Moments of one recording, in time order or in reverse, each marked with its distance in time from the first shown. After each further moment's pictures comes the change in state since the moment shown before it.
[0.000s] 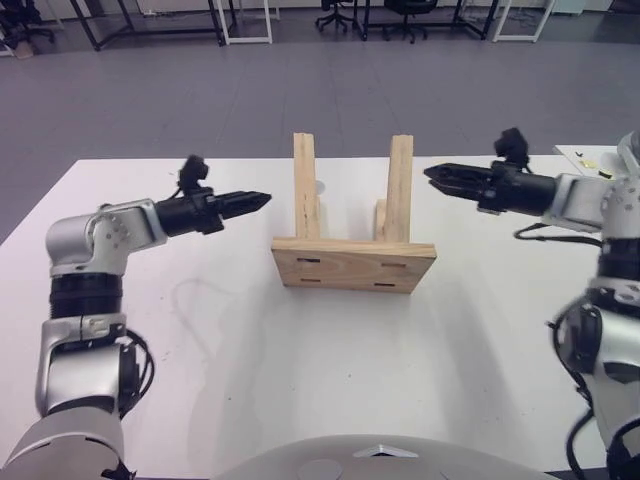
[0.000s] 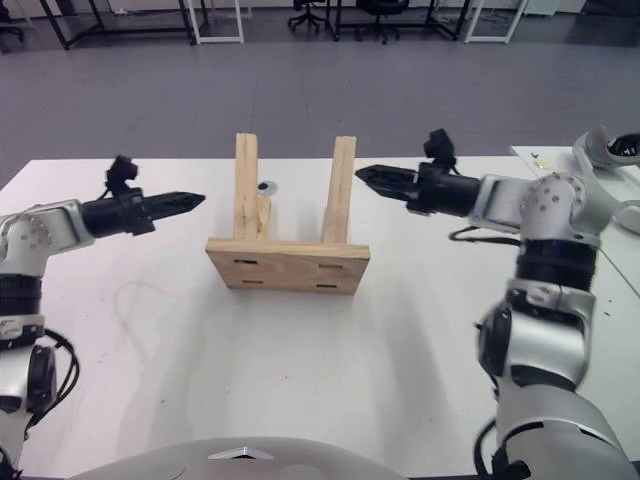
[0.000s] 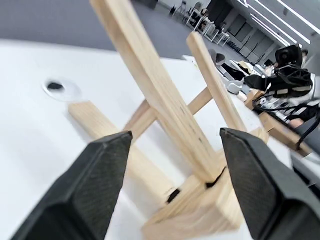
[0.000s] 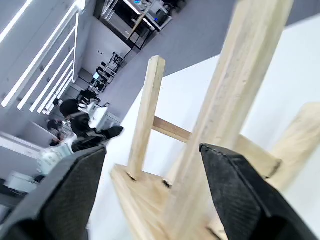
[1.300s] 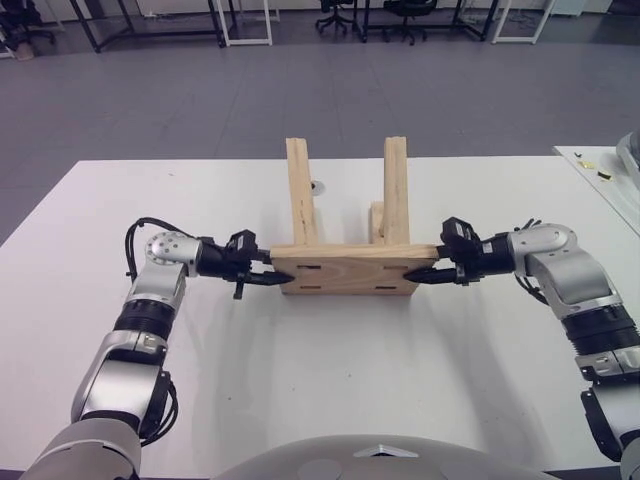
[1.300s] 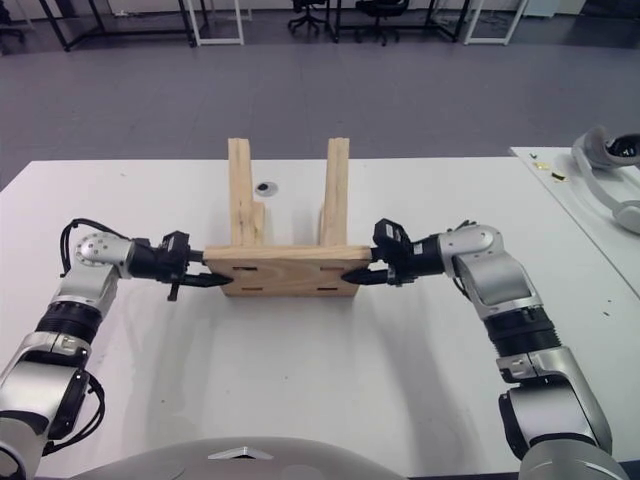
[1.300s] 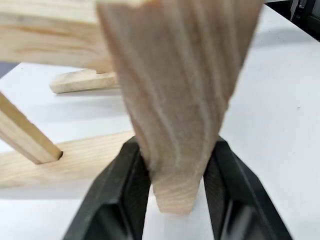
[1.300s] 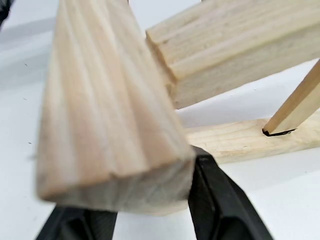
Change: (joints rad) left arm 0.010 -0.170 -0.277 0.359 0.389 -0.998 -0.498; right arm 0.259 0.002 0.384 -0.149 -0.452 -0.765 0.393
